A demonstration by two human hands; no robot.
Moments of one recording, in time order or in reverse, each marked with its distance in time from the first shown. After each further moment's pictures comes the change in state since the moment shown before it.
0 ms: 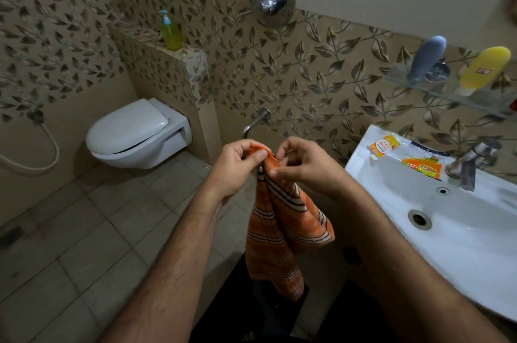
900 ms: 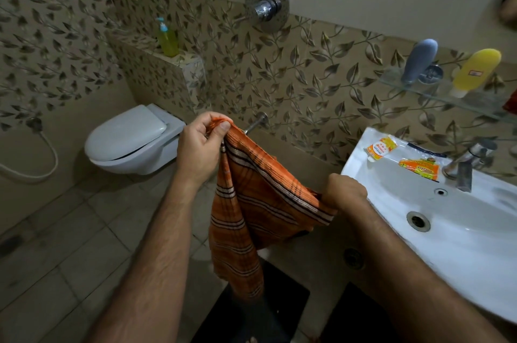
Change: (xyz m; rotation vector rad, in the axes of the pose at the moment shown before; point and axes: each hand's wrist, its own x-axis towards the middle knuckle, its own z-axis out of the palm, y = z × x) left_hand 0.015 0.021 -0.035 0.124 0.339 0.250; right_hand -0.004 0.065 -0.030 -0.993 0.180 0.762
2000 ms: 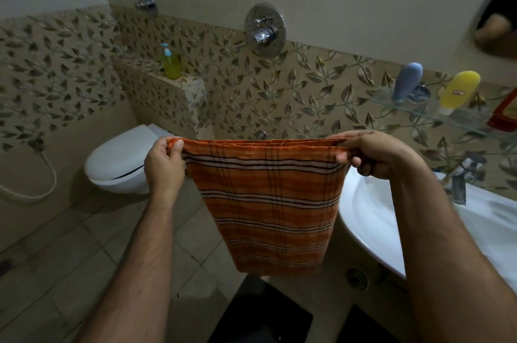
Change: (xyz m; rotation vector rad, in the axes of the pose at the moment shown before) left_hand 0.021 -0.055 -0.050 0.298 0.356 -0.160; right_hand -0.023 0.032 -0.121 1.194 -0.245 -0.266
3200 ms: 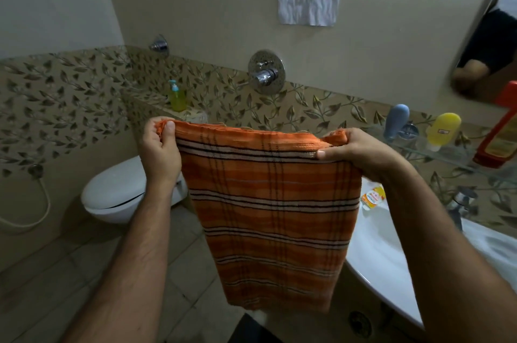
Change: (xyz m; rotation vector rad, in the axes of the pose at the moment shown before) left_hand 0.042 0.060 -0.017 -0.270 0.164 0.277; right_hand -0.019 -0.053 0.010 -0.258 -0.136 -0.425
